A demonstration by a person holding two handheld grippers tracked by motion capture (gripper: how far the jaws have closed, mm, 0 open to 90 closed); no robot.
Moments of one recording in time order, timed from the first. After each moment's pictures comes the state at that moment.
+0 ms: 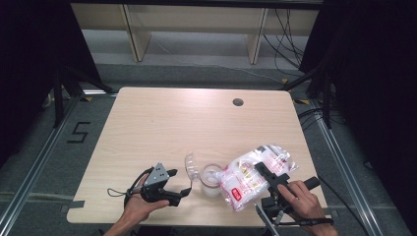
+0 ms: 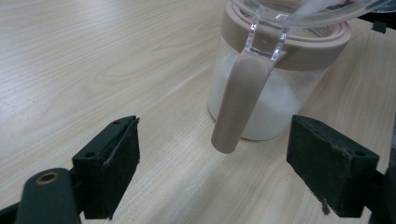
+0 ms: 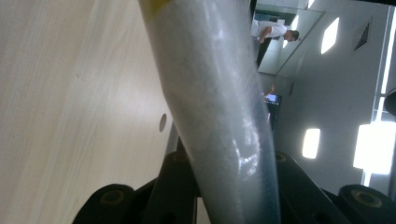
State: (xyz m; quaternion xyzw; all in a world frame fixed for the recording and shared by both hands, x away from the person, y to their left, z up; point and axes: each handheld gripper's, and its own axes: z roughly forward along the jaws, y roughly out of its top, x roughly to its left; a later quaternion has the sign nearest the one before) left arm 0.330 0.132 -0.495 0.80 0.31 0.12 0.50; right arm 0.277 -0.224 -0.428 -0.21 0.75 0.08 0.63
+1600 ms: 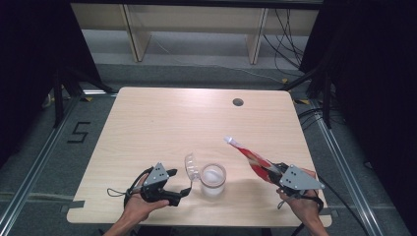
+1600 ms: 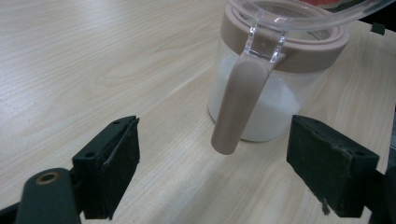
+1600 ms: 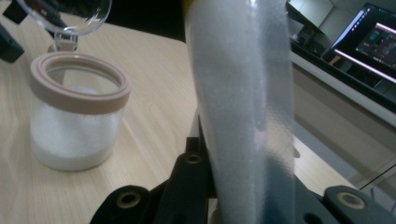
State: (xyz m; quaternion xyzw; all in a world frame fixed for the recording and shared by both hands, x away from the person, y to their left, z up) left arm 0.330 0.132 -0.495 0.80 0.31 0.12 0.50; right arm 0.326 -0.273 -0.446 0.16 0.77 0.50 0.35
